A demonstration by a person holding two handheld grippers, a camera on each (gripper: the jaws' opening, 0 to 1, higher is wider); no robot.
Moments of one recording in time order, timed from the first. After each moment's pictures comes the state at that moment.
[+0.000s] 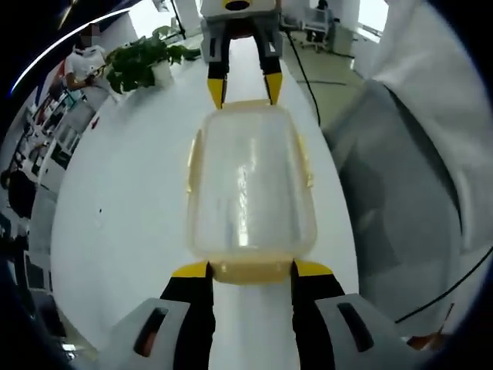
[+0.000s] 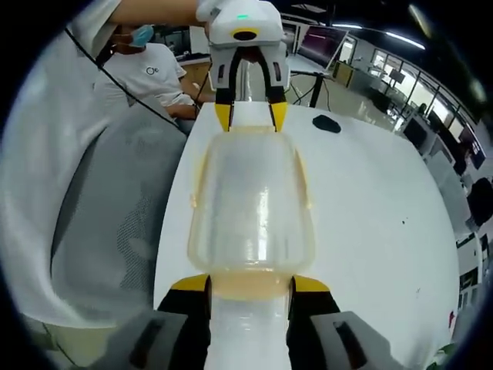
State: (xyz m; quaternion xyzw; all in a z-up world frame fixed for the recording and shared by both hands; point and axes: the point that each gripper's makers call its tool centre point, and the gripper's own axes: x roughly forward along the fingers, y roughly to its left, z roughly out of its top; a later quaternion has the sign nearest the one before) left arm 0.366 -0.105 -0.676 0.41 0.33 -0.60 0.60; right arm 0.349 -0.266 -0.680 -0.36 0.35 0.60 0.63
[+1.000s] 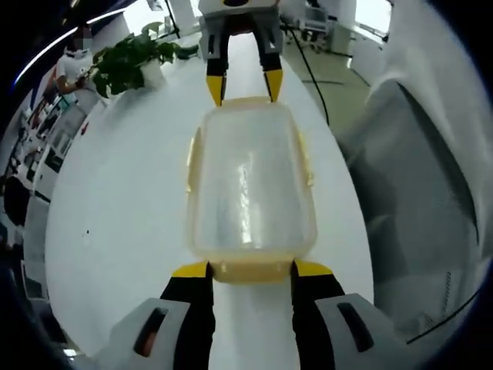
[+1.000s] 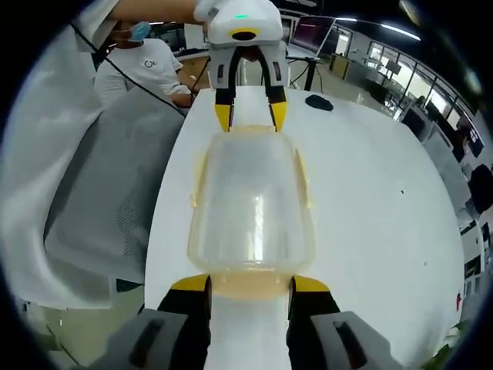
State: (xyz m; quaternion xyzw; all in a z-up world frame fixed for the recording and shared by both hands) left arm 0.374 -0.162 -0.710 0.41 0.33 -0.61 0.59; right arm 0.353 -0.322 -0.708 -0.35 0.37 0.59 0.63
